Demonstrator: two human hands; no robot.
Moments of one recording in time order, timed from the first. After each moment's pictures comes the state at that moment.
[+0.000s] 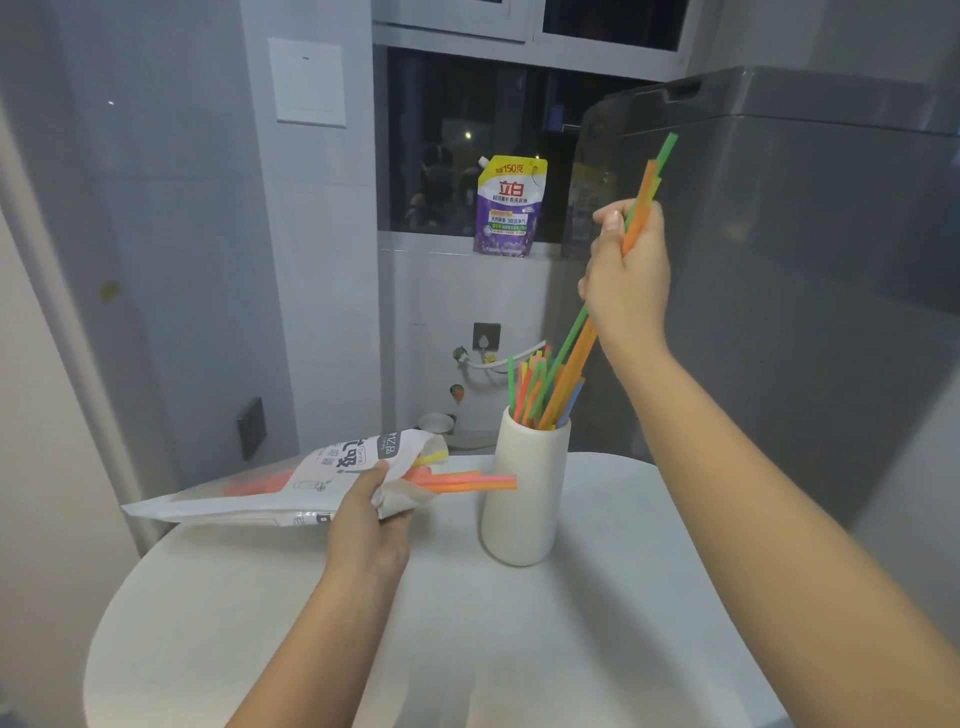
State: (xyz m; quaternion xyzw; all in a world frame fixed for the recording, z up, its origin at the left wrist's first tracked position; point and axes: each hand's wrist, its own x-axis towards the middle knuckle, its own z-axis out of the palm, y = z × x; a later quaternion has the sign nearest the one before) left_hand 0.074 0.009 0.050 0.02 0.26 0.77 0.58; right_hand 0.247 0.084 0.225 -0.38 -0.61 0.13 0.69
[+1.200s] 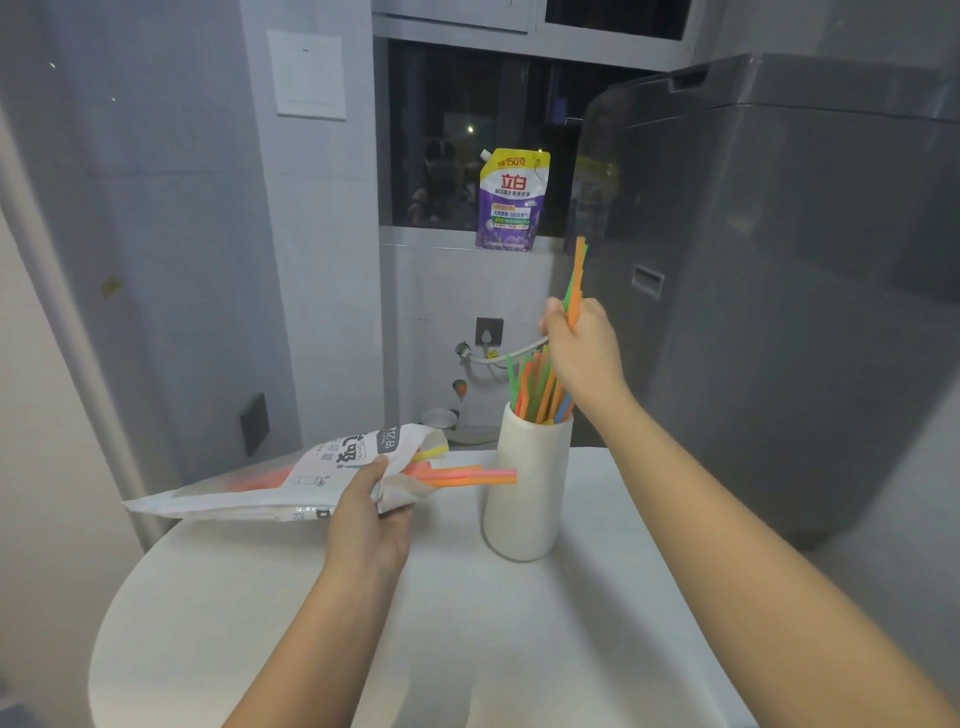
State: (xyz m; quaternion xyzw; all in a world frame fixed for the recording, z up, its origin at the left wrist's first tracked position) left_hand 0.073 0.009 0.050 0.02 0.26 0.77 0.58; right_hand 0.238 0.095 0.164 -0.50 -0.66 0.16 0.53
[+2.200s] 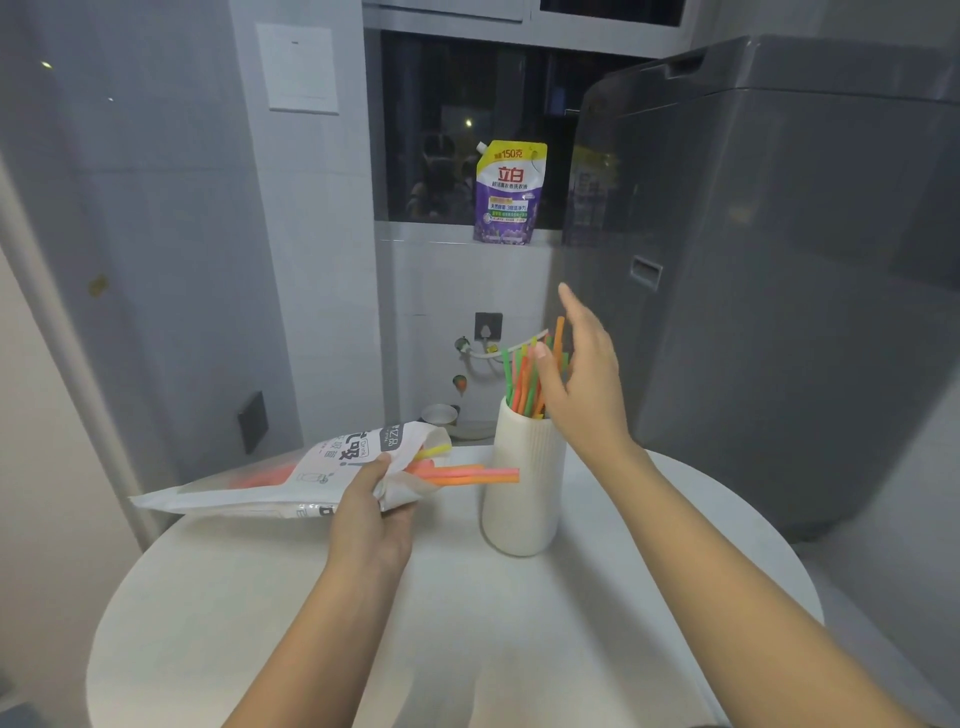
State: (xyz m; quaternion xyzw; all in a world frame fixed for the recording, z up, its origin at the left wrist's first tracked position) left_hand 0.079 0.011 0.047 0.03 0.26 0.77 0.58; right_hand 0.252 0.083 0.120 -0.44 -0.71 0.05 0.54
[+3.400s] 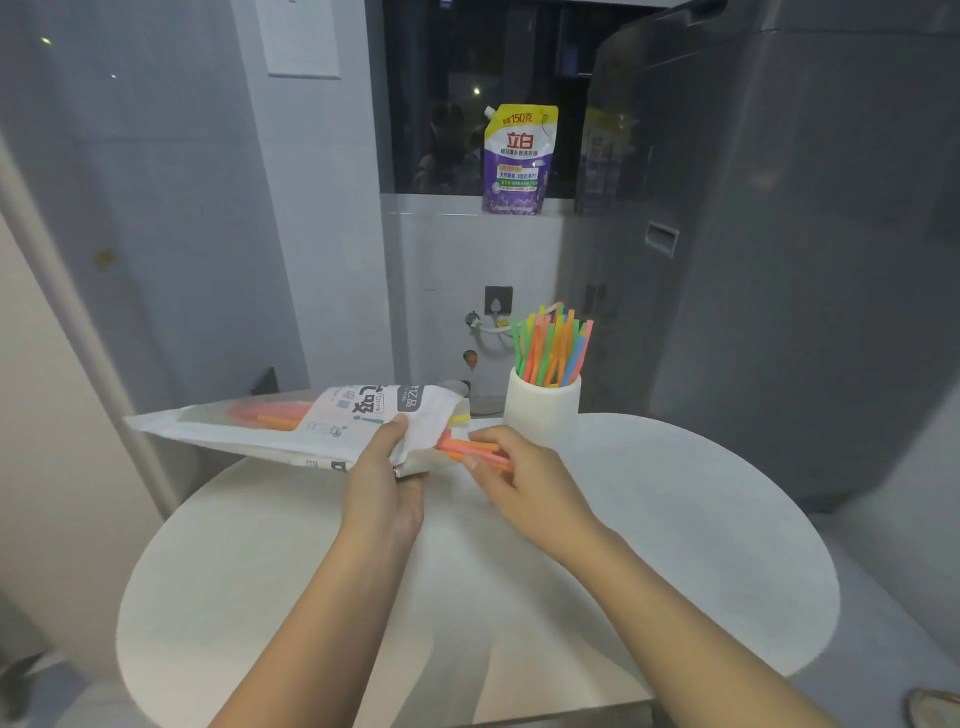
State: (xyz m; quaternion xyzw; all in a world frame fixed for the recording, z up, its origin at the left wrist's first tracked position) left_hand 0.081 0.004 0.052 0.11 0.29 0.77 0.56; right_hand 0.222 0.009 0.051 -0.47 -0.77 0.27 0.34
